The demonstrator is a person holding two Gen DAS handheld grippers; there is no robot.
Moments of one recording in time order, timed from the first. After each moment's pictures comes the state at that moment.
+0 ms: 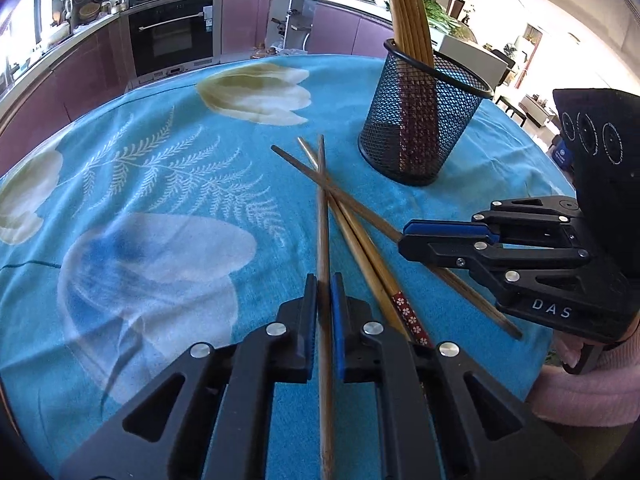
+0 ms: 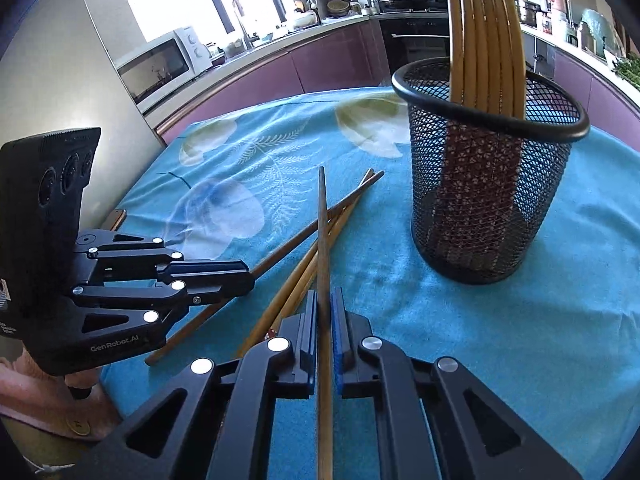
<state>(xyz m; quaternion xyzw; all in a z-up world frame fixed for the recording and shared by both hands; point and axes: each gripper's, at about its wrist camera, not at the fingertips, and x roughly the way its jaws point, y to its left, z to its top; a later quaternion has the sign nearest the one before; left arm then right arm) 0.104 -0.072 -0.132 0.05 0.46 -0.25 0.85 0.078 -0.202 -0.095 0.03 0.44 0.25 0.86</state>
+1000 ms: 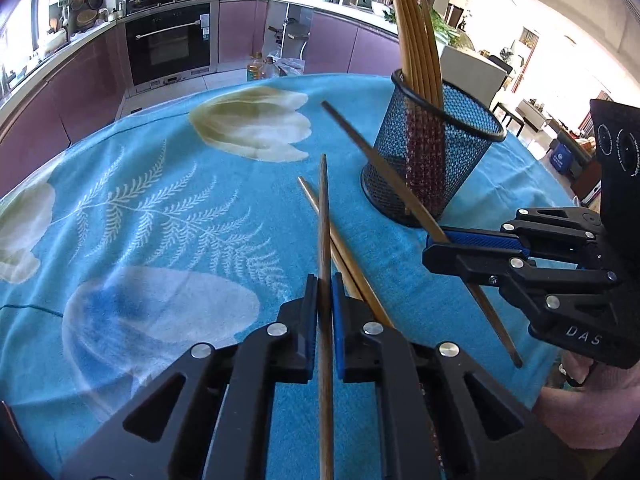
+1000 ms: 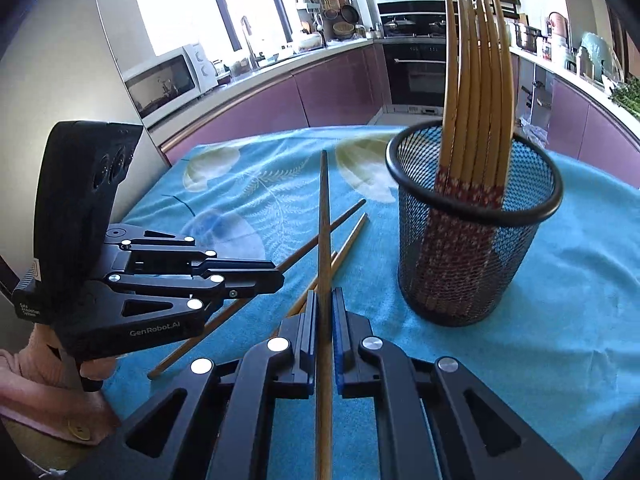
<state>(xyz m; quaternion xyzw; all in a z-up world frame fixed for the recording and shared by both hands) 0.131 -0.079 -0.117 0.04 0.45 -0.26 0.86 0.077 -0.214 -0.067 0.03 0.39 0.25 0.89</state>
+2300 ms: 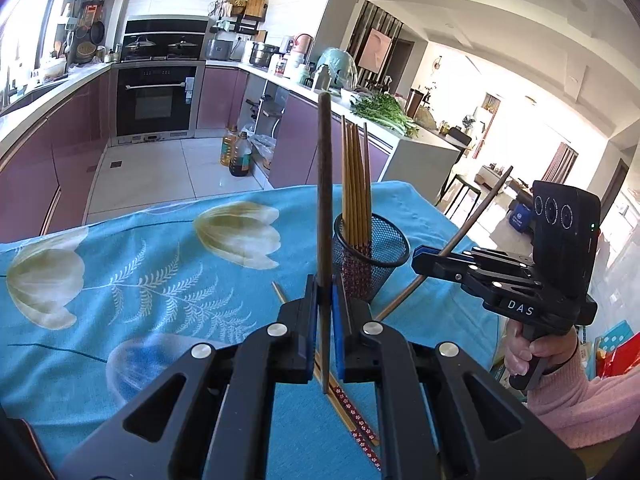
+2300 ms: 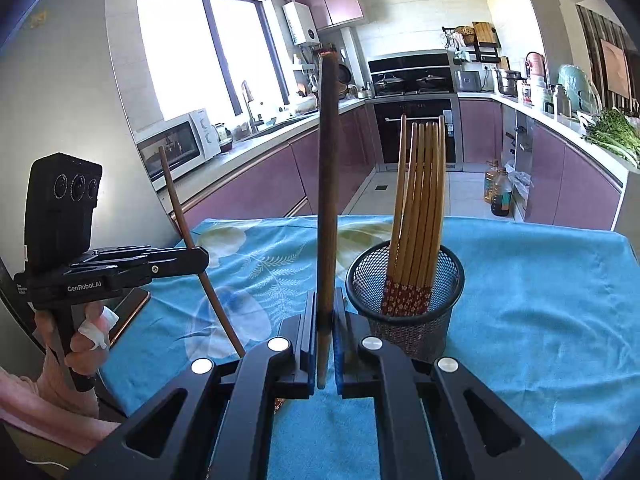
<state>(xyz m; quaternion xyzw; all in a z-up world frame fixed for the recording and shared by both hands) 0.099 -0.037 -0.010 -0.04 0.33 -0.32 0.89 0.063 -0.260 -0.003 0.06 0.29 0.24 0.92</state>
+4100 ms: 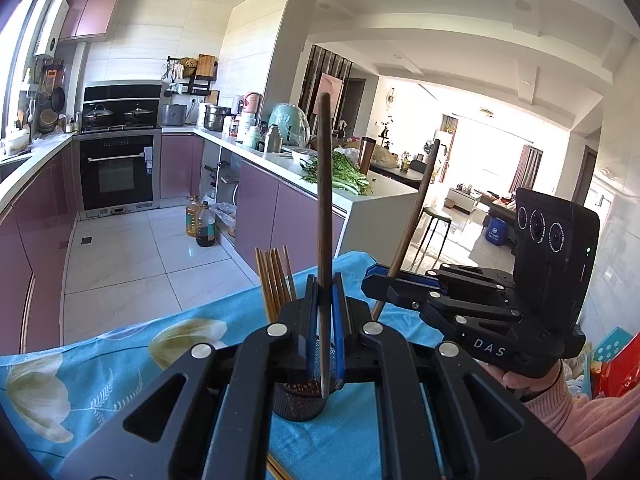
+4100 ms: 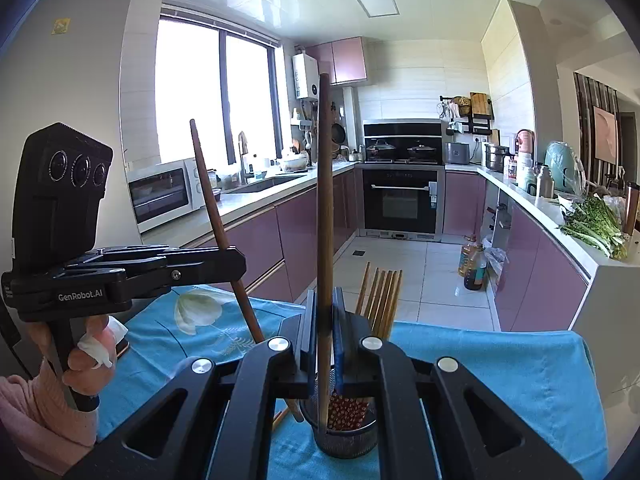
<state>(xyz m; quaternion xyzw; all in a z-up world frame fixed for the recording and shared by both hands) 0.107 -0.107 0.081 -0.01 0.21 -0.38 0.90 0.073 -0.281 0.073 0.02 0.18 0.21 0.96</state>
